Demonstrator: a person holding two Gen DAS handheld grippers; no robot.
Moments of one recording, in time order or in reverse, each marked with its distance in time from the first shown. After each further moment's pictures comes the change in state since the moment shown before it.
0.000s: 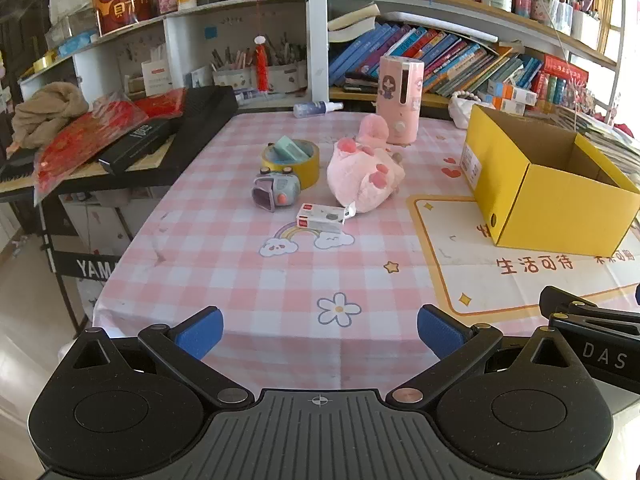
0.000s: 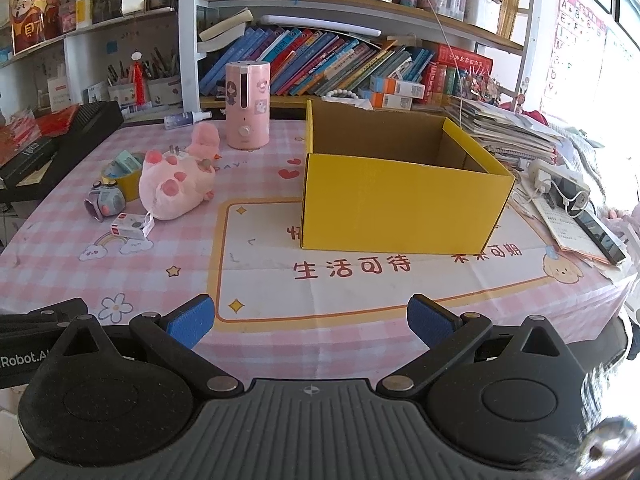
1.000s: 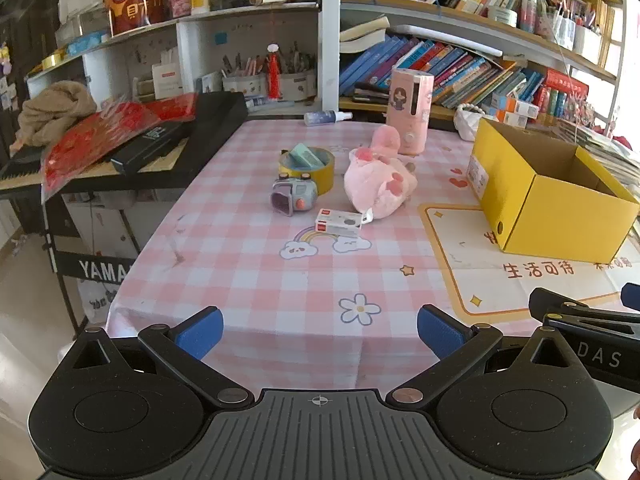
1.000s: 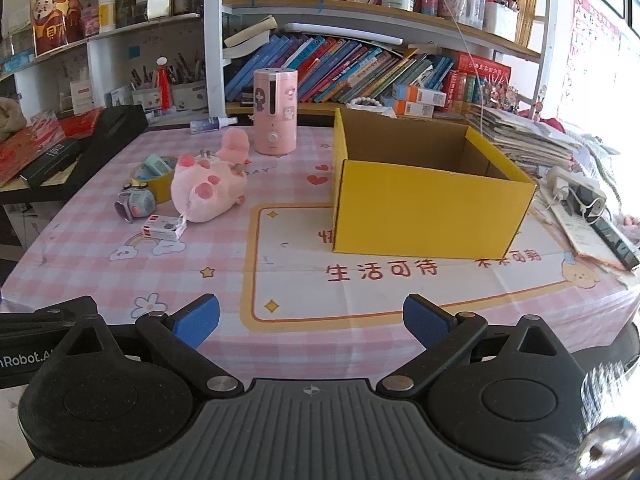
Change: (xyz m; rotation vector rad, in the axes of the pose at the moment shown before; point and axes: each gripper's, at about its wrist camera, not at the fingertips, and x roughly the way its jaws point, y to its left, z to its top) left arm -0.011 0.025 -0.007 -0.025 -0.030 -0.009; right arm -0.013 0.019 -0.002 -0.010 -0.014 0.059
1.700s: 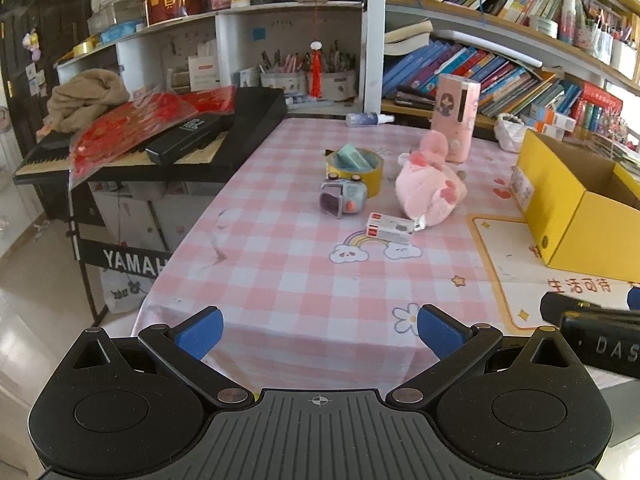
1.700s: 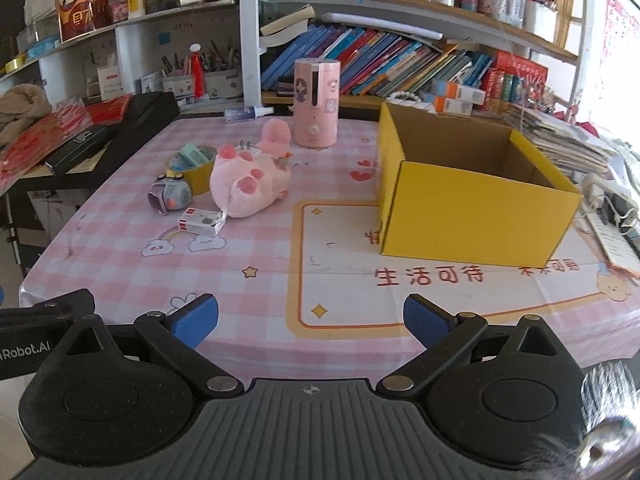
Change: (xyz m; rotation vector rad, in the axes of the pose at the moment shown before) left arm 0.015 0.029 0.002 -0.053 -0.006 0.080; right arm 0.023 0.027 0.012 -0.042 0.040 0.084
